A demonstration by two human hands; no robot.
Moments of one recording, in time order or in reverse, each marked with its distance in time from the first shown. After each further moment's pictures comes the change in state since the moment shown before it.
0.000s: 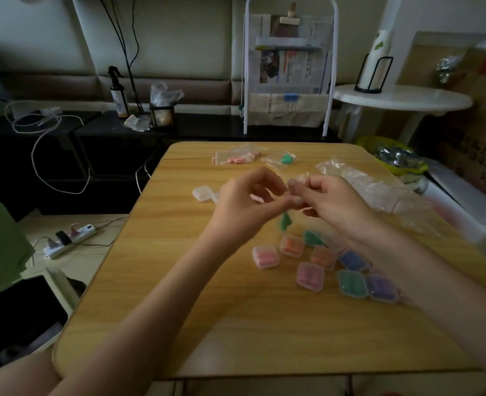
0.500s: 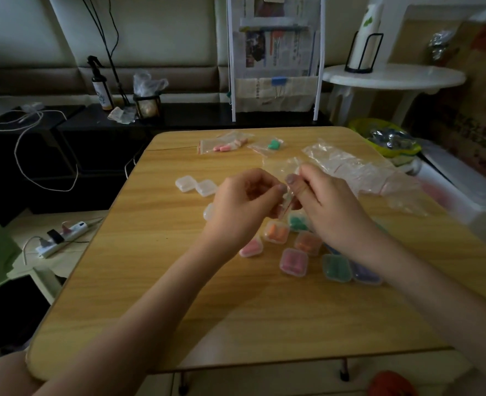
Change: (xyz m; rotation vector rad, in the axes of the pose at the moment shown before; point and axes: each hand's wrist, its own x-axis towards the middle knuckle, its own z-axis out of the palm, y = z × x) left_hand -0.011 0.003 0.027 -0.121 -0.027 -0.054; right_hand -0.032 0.010 -0.009 -0.382 0.081 -0.334
